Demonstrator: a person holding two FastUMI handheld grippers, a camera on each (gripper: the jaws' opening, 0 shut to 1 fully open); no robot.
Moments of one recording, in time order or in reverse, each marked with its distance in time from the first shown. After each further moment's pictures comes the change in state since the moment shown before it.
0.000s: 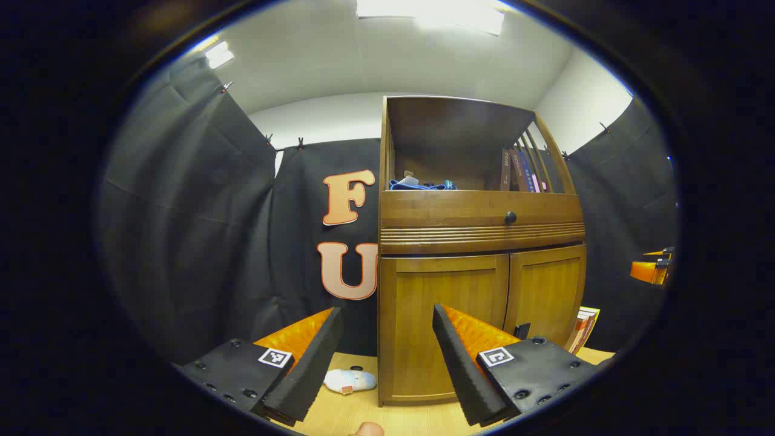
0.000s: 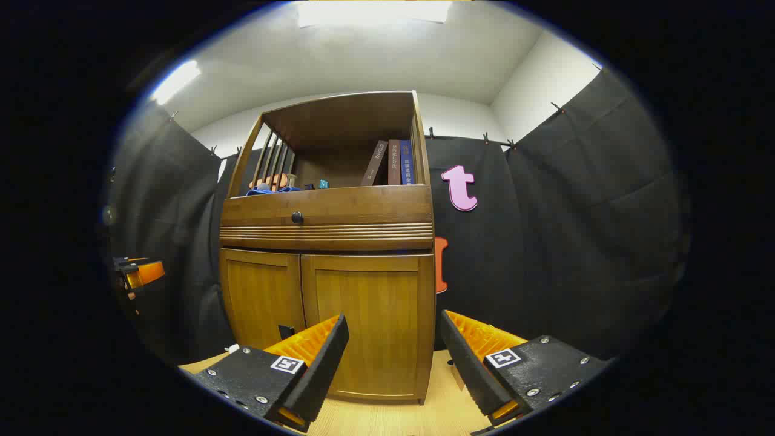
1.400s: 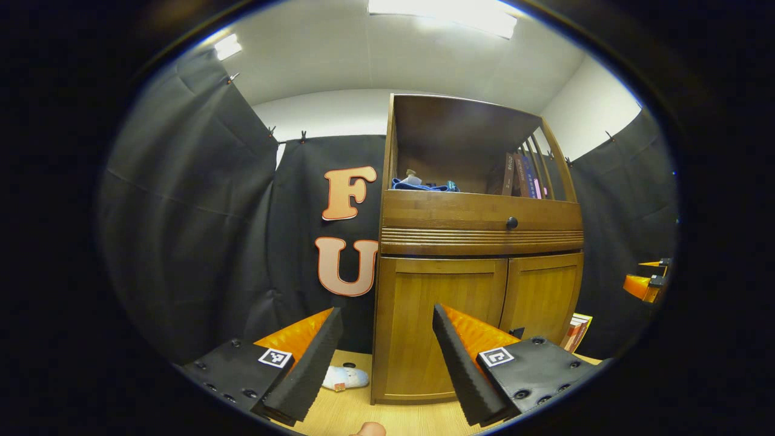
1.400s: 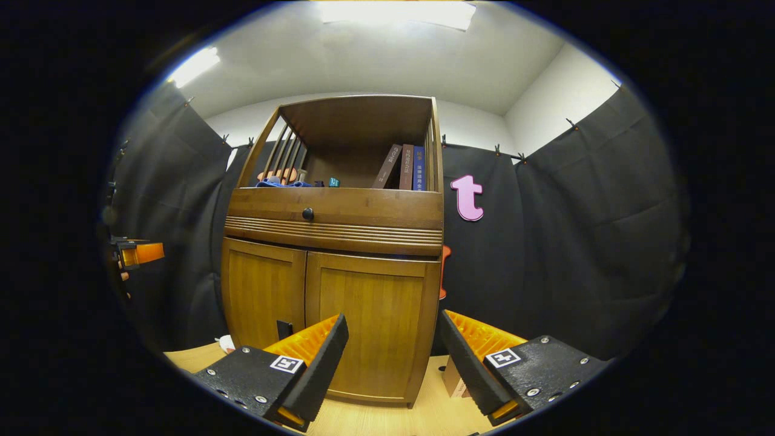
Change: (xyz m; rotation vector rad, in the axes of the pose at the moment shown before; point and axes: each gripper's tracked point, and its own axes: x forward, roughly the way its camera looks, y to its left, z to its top) left arm 0.007 0.012 0.010 -0.042 0.015 -0.006; right arm 0.001 0.022 -0.004 -0.080 0.003 0.020
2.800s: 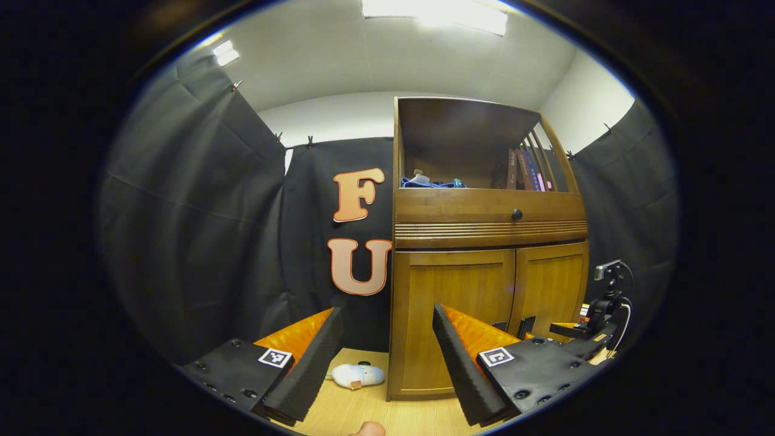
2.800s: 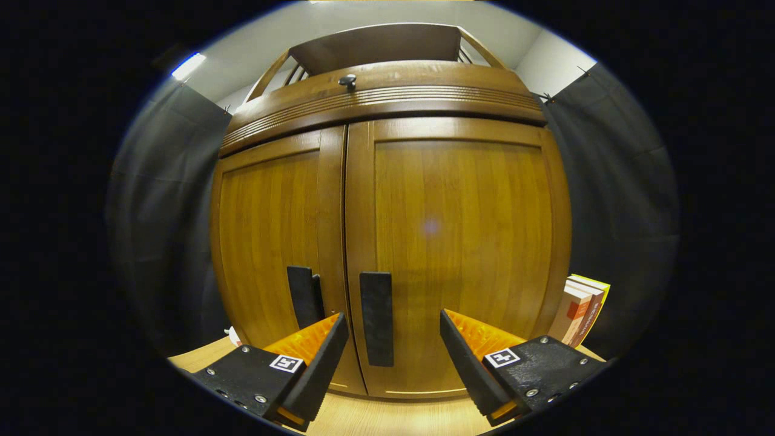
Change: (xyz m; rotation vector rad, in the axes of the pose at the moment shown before) left arm -0.024 0.019 -0.012 0.030 0.002 0.036; right arm 0.150 0.152 -0.192 0.111 0.204 0.103
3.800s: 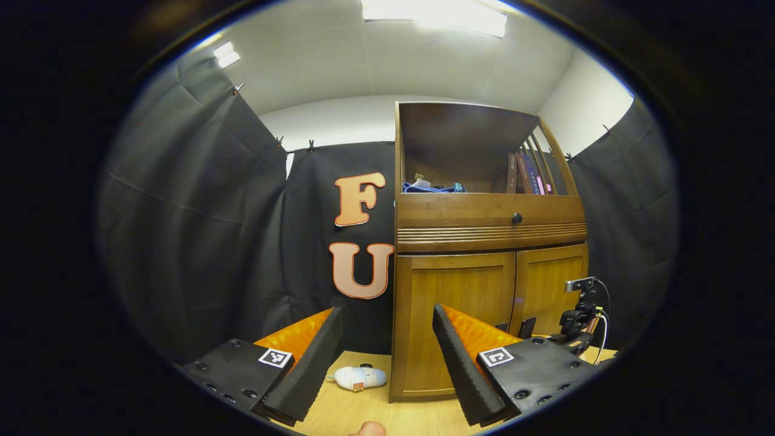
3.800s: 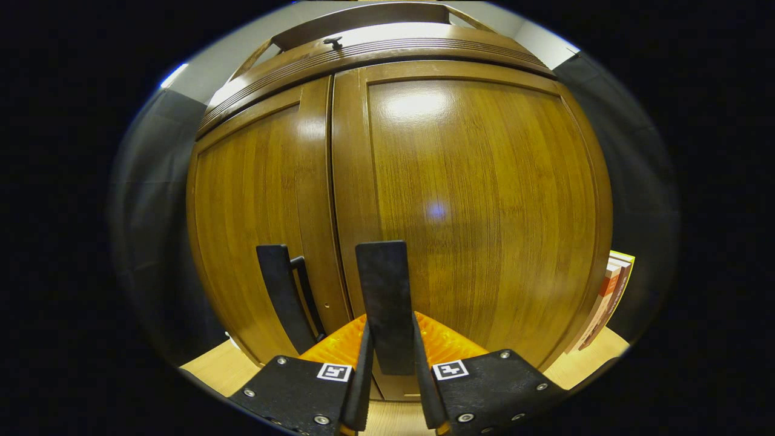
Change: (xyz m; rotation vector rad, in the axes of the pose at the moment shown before) left arm -0.006 0.006 0.007 0.007 -0.025 0.005; right arm 0.041 0.007 -0.033 0.055 0.065 0.001
